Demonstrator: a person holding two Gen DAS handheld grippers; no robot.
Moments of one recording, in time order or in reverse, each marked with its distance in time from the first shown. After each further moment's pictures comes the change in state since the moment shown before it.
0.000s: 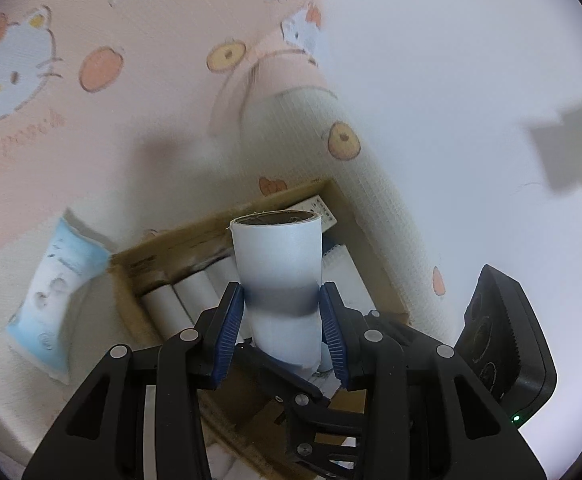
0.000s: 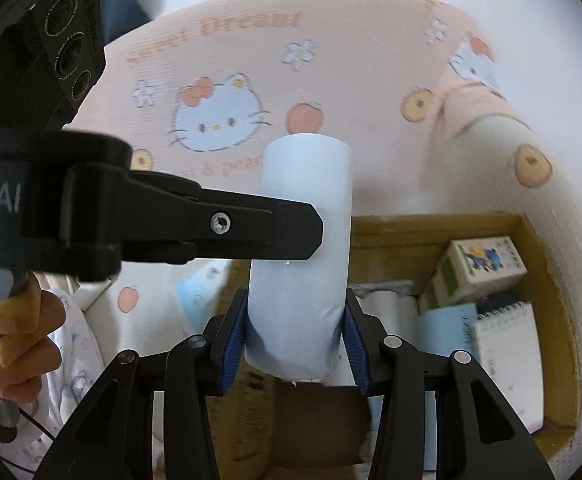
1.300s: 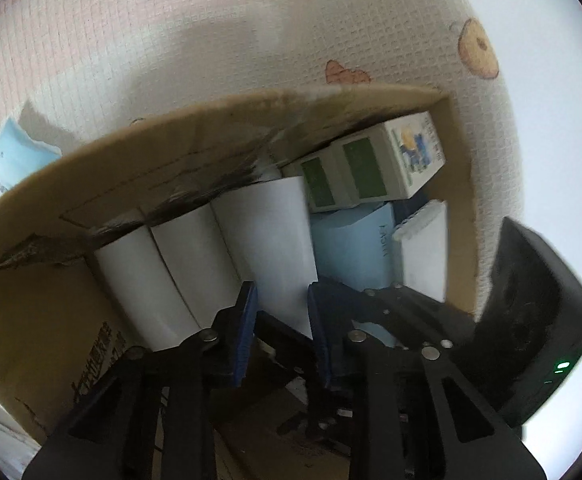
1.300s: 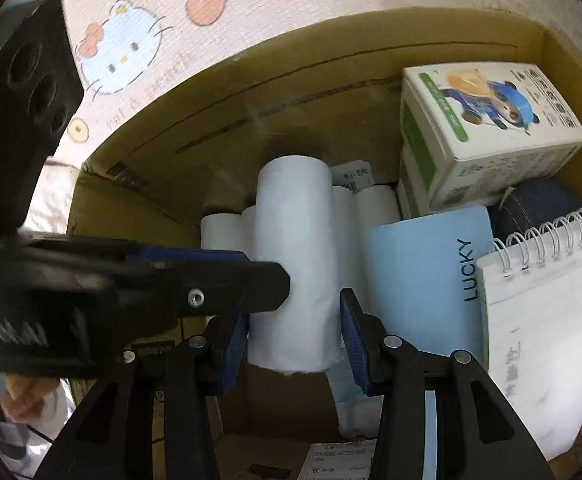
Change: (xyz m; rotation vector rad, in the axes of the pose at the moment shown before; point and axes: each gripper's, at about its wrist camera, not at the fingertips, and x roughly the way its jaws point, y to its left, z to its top) left arm 0.142 0.044 -0.001 -0.191 0.407 0.131; right arm 0.097 -0.107 -0.024 0.260 0.421 0.143
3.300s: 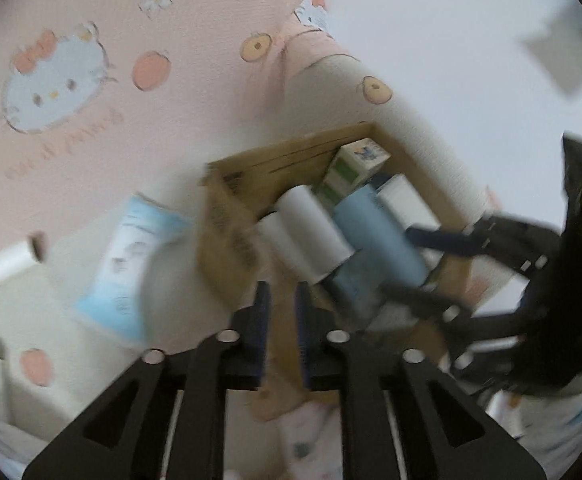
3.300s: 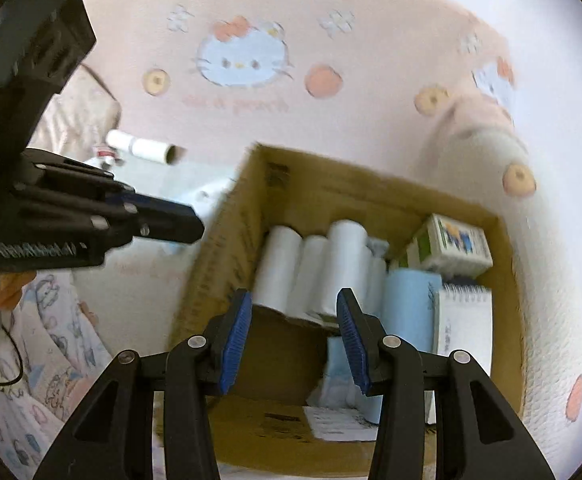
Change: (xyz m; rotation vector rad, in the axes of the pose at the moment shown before) left arm -0.110 0.048 -0.165 0.340 -0.501 0.146; right arm -0.069 0.140 -0.085 -0.497 -0.294 -0.316
